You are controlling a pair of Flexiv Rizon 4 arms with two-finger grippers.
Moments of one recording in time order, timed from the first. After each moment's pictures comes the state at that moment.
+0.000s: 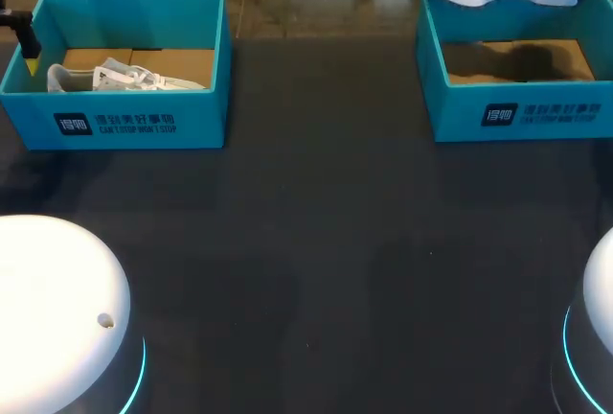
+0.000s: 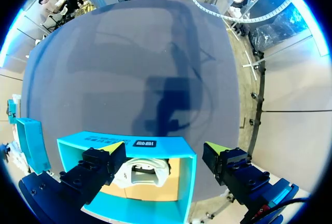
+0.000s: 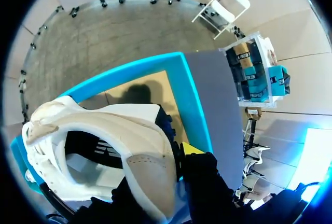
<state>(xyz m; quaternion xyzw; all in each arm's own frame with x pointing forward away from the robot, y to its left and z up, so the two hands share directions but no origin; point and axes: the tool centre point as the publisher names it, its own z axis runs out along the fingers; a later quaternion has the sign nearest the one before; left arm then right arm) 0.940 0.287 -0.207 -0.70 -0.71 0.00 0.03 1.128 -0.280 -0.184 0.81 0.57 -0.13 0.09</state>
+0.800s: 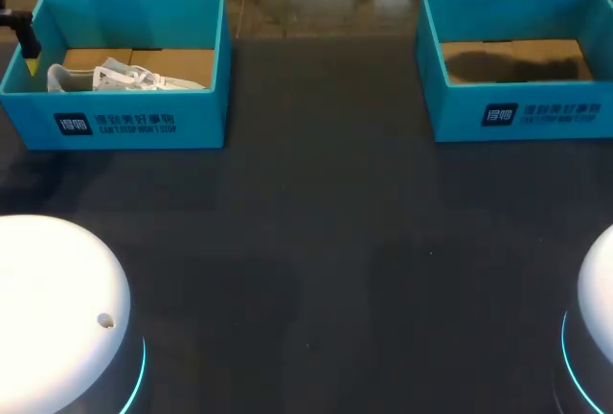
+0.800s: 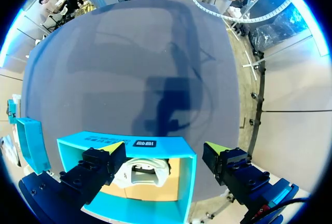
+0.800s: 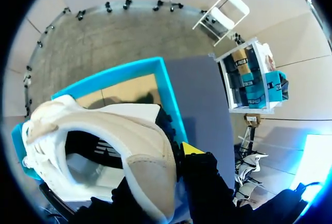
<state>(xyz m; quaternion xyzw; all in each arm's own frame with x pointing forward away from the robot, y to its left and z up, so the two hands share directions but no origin) 0.940 0.287 -0.207 -0.70 -0.71 0.00 0.03 1.094 -0.320 -0.133 0.80 0.59 -0.10 0.10</state>
